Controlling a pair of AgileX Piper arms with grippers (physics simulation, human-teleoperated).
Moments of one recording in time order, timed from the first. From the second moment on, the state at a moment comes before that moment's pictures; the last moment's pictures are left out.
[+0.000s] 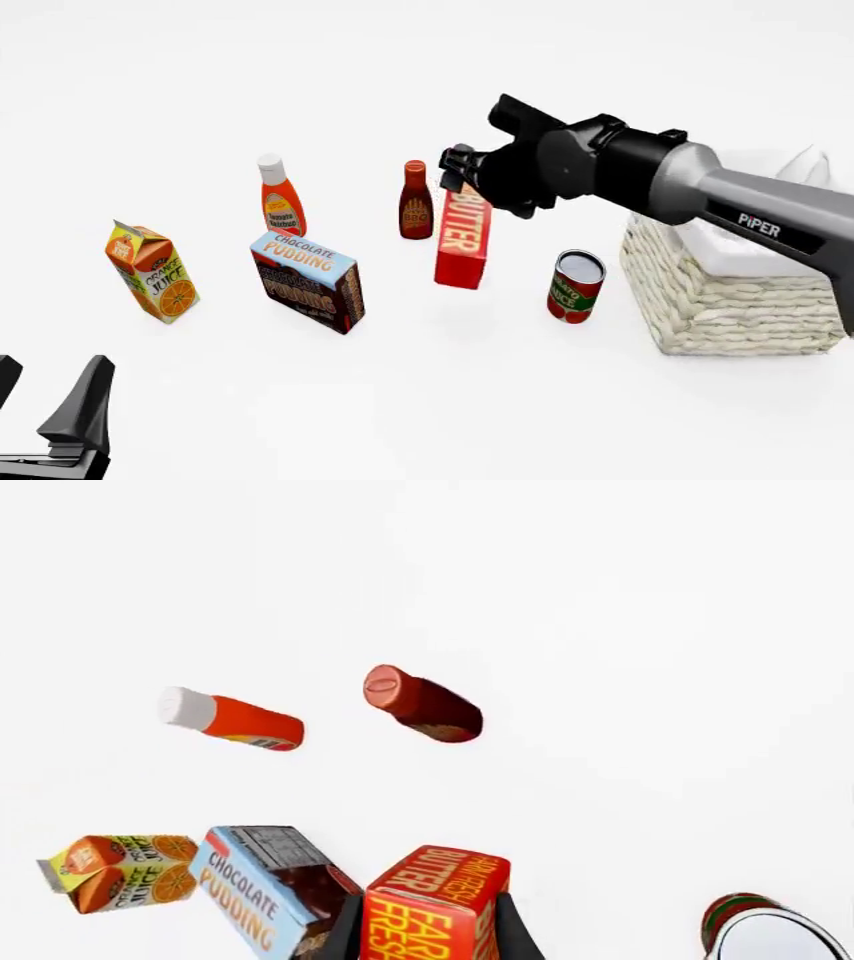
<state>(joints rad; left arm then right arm) 0.00 0.00 0.00 0.00 0.00 0.49 1.81 -1.47 0.44 0.63</state>
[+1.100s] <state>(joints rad) 0.00 0.00 0.00 0.00 0.00 0.40 1.23 -1.09 0.07 0.55</state>
